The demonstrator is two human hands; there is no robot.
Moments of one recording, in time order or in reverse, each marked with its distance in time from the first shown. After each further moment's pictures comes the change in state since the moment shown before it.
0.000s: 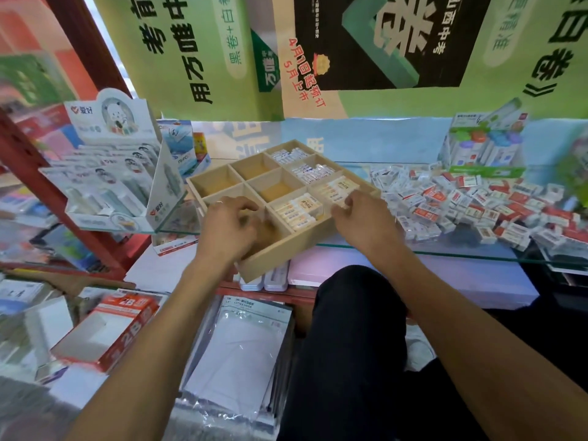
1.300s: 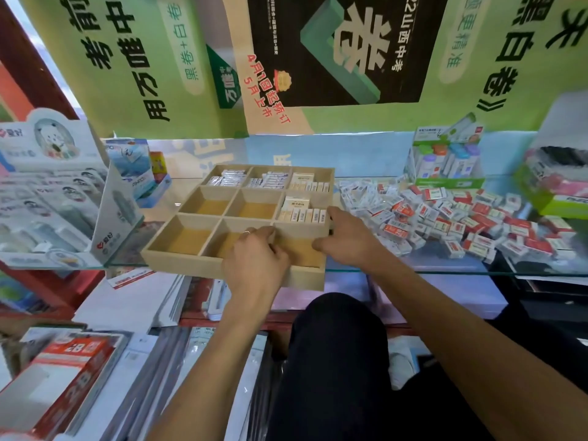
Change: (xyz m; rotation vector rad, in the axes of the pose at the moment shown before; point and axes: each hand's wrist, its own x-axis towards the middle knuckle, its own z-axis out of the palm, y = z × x) left_hand -0.007 0.067 0.070 0.089 0.077 -0.020; right_hand 0.016 0.013 -0.022 0.273 -0.274 0.064
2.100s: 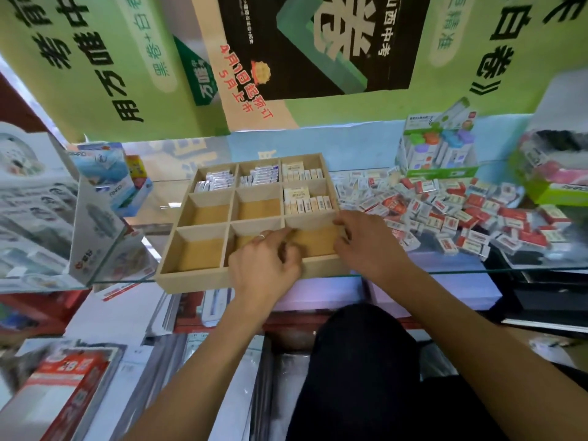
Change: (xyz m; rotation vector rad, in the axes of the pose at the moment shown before) left_hand 0.013 0.015 0.022 -0.032 0.069 0.250; right_hand 0.004 0.042 -0.024 -0.315 0.175 -0.170
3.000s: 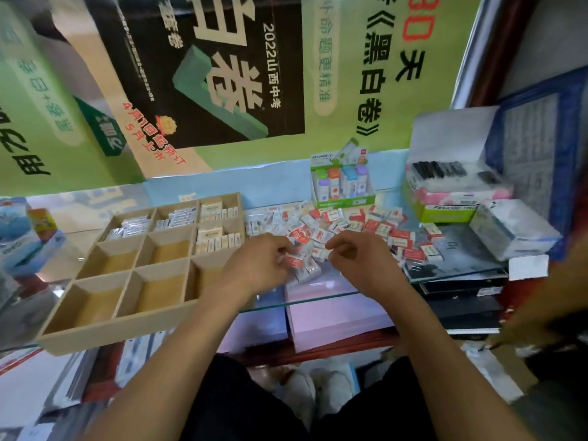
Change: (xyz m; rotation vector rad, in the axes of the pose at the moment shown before) left_hand 0.051 0.135 0.034 -0.071 -0.662 0.204; right_hand -0.055 0.110 -0.092 0.341 0.168 0.188
